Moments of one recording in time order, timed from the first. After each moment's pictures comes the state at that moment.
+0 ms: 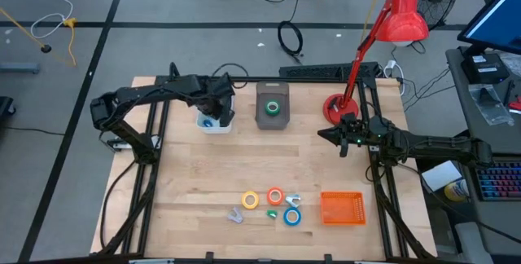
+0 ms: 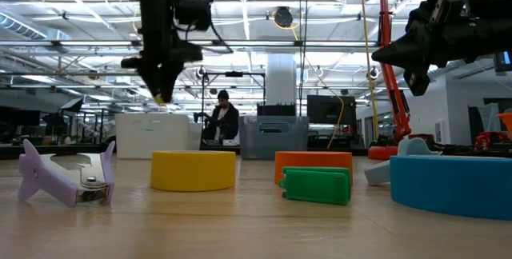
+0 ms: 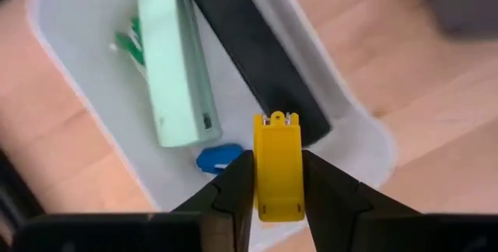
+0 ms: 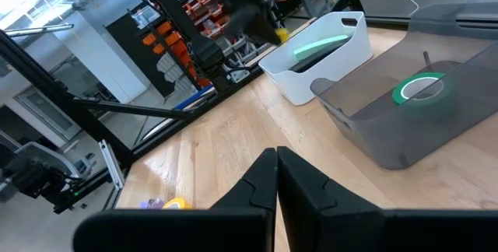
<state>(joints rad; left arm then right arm) 0.44 1.54 1.23 -1.07 -0.13 -0.58 -0.22 0.43 0.12 0.21 -0.08 0.56</state>
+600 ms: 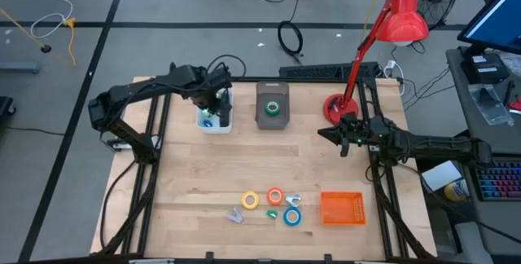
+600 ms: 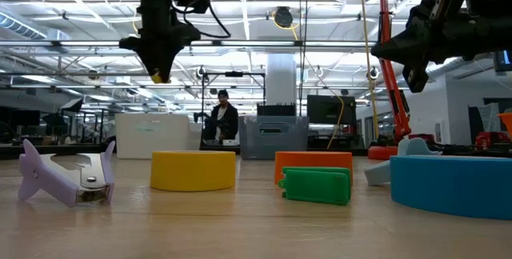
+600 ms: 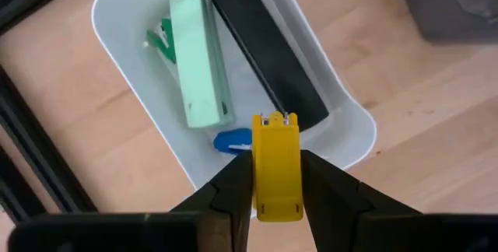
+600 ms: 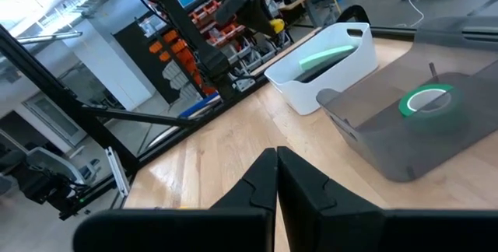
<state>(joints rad) 0.45 1.53 1.37 -1.23 -0.12 -0.59 -0.22 0.43 0.12 0.25 -0.08 0.56</state>
